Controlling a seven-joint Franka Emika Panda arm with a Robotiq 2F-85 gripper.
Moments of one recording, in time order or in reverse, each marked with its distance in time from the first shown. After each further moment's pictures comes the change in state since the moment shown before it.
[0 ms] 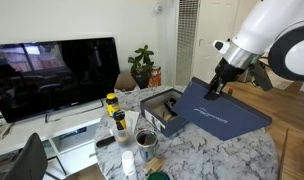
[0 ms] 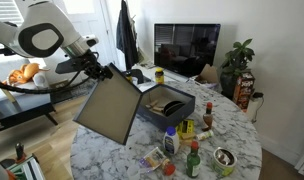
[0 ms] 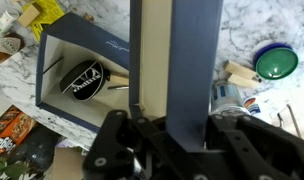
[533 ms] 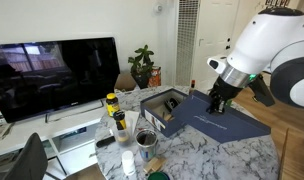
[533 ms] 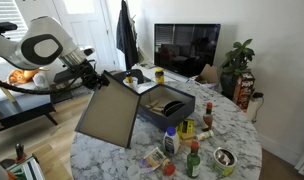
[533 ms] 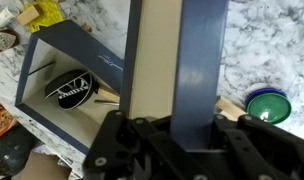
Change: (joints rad) arm -0.113 0.023 0.222 -0.003 -0.063 -0.002 0.000
